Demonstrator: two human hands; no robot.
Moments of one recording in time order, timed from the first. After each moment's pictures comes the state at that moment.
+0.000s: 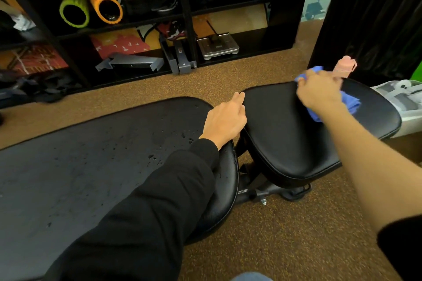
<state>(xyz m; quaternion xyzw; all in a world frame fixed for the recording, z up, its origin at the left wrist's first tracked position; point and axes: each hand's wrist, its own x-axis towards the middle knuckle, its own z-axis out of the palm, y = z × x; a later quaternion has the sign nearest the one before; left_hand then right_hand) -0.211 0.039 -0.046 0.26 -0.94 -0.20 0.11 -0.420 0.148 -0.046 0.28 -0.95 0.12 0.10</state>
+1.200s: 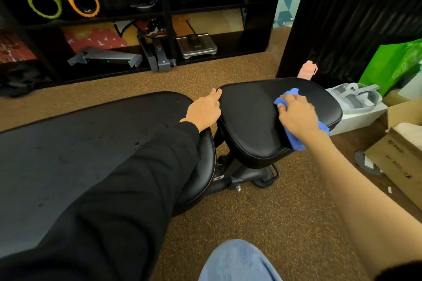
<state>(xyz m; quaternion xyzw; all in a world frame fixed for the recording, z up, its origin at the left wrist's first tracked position) -0.206 0.039 -0.033 0.25 -0.94 -0.22 0.02 -0.365 0.227 -0.049 0.32 -0.93 0.16 0.04</state>
